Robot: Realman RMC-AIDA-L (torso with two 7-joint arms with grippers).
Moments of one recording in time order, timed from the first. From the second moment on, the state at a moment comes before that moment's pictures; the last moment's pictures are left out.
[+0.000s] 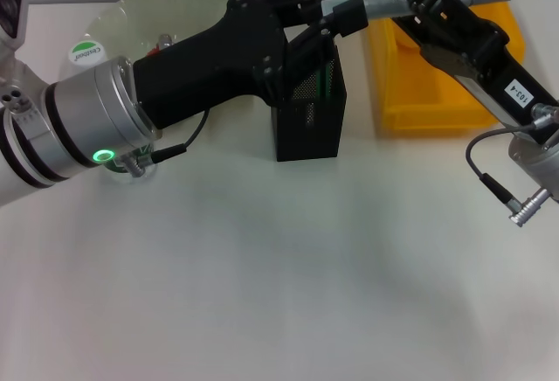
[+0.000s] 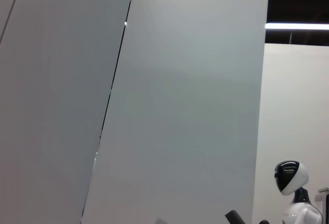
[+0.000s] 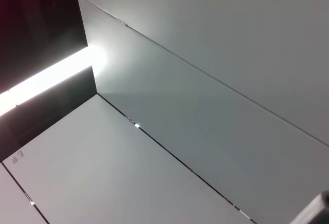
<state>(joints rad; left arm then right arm) -0.45 -2.08 1.51 0.69 0.89 1.48 -1.18 0.63 2.09 -0.47 0.04 -1.51 -1.86 1.43</state>
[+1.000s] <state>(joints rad) -0.44 -2.05 1.45 0.81 0.98 1.37 -1.26 0.46 2.09 -0.48 0.04 -1.51 -1.87 1.41</state>
